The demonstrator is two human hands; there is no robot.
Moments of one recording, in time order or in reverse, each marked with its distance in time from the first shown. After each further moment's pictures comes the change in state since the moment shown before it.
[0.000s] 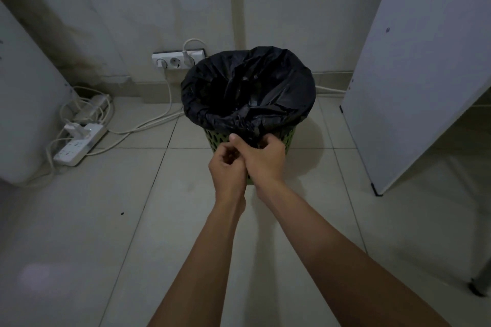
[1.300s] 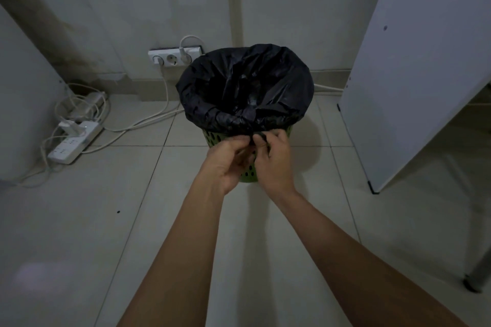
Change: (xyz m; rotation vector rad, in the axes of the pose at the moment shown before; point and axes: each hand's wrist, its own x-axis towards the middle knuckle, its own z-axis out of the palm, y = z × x) left_hand 0.036 0.017 -0.001 -0.116 -0.255 -0.465; right_hand 0.021 0.031 -0.025 -0.225 -0.023 -0.490
